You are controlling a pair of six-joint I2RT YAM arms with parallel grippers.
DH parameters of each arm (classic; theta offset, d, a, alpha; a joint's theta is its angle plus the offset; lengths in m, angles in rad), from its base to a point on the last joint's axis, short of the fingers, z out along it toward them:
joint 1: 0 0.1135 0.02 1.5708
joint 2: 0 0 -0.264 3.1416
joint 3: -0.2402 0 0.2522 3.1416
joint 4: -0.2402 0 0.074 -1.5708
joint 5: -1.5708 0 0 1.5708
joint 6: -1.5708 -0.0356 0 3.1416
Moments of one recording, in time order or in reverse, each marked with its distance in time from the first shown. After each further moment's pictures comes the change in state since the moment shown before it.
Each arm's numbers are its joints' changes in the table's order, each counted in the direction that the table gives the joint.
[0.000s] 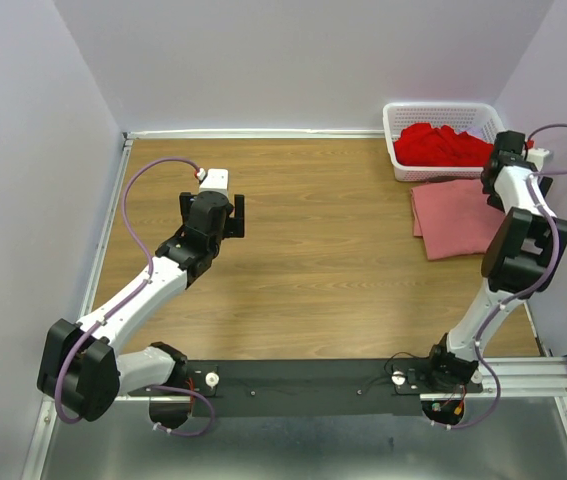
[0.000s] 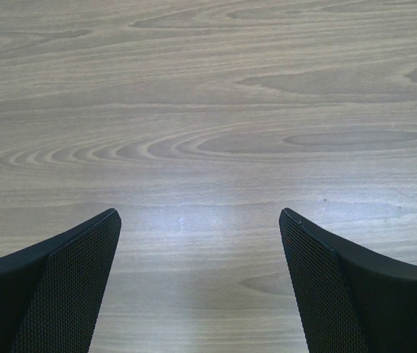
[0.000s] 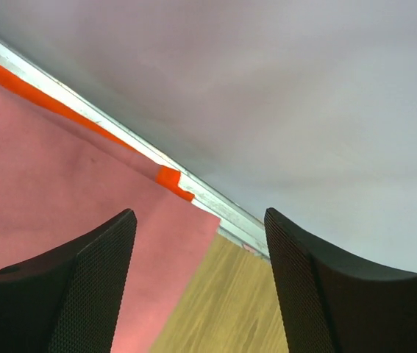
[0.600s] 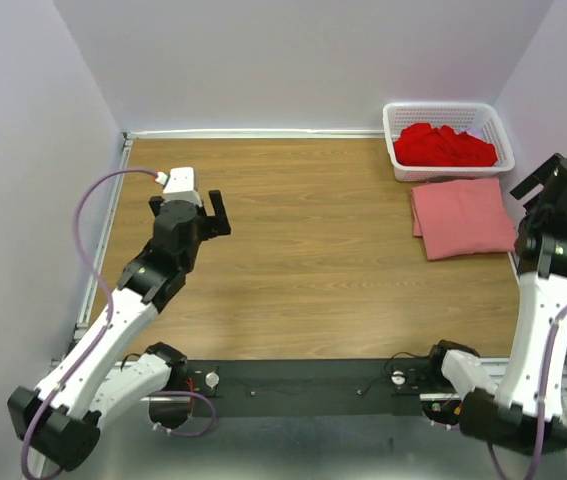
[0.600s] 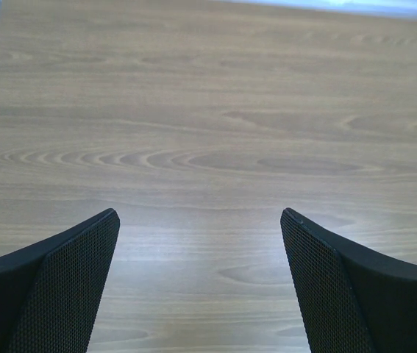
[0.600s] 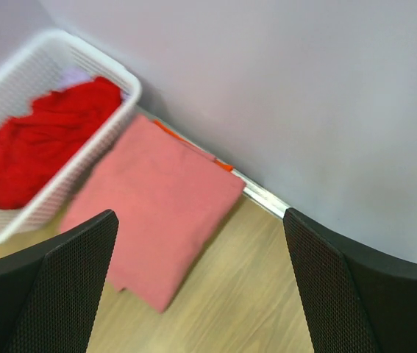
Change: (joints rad) left arm 0.000 0.247 -0.024 -0.134 -0.004 0.100; right arm 0.000 0.942 0.249 -0.050 0.307 -0.138
